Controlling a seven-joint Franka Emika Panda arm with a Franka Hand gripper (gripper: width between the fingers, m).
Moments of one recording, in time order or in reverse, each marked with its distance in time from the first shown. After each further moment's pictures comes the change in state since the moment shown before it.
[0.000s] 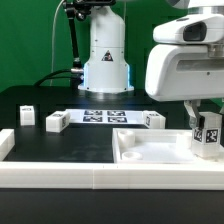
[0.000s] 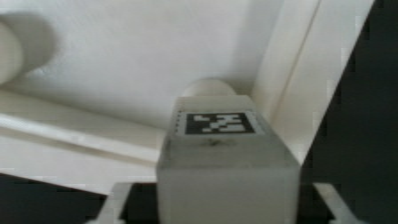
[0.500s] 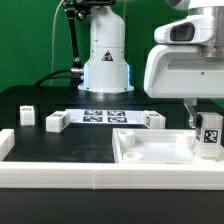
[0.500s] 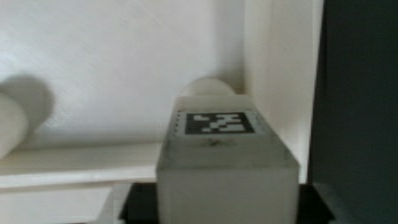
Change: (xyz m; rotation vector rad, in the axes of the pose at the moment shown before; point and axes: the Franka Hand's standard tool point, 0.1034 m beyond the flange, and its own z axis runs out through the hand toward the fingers) arm 0.000 -0.001 0.001 0.003 0.011 0.423
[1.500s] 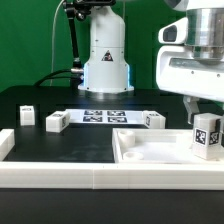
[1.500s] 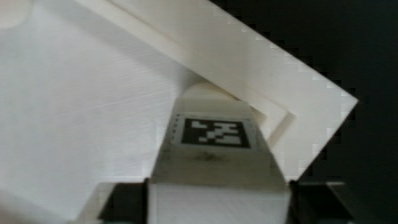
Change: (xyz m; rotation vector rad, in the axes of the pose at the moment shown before) arm -0.001 0.001 0.001 -0.002 -0.002 0.813
